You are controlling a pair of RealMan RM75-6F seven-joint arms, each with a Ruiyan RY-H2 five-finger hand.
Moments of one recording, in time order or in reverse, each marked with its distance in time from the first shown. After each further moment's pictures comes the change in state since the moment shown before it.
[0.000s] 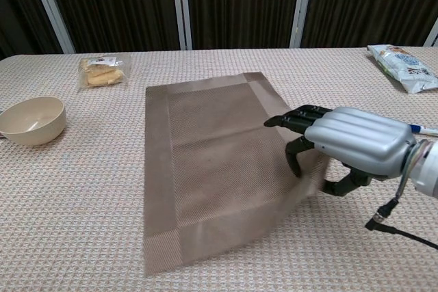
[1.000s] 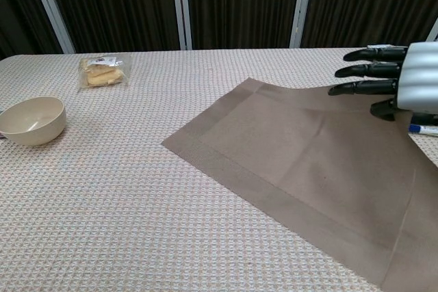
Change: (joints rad) left arm -0.011 -0.022 -0.009 0.028 -0.033 -0.036 0.025; right arm 0.130 0.286 -0.119 0.383 -0.475 0.224 -0.004
